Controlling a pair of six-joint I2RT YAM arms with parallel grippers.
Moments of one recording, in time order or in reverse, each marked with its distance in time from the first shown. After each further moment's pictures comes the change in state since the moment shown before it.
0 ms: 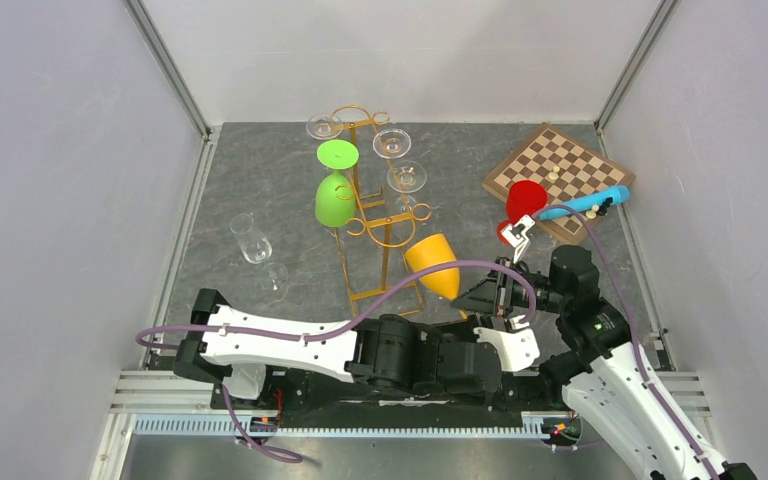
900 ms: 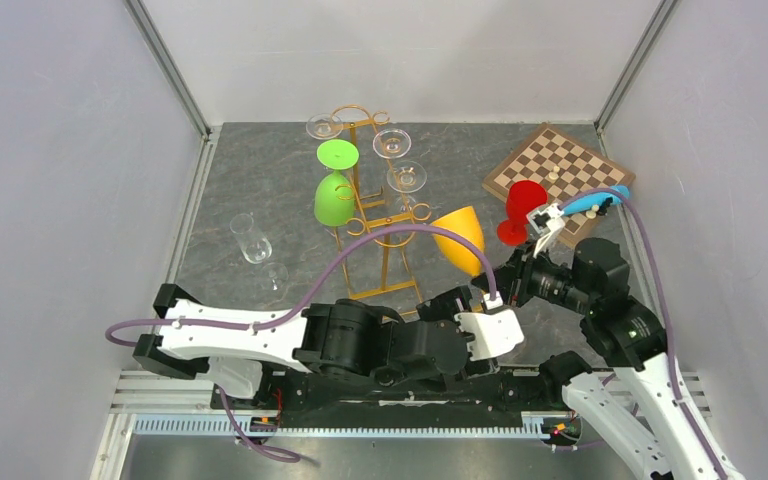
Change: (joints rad) left arm 0.000 -0.142 0.000 0.063 0.093 -0.037; right arm 0.000 0.002 0.252 -0.265 0.255 -0.331
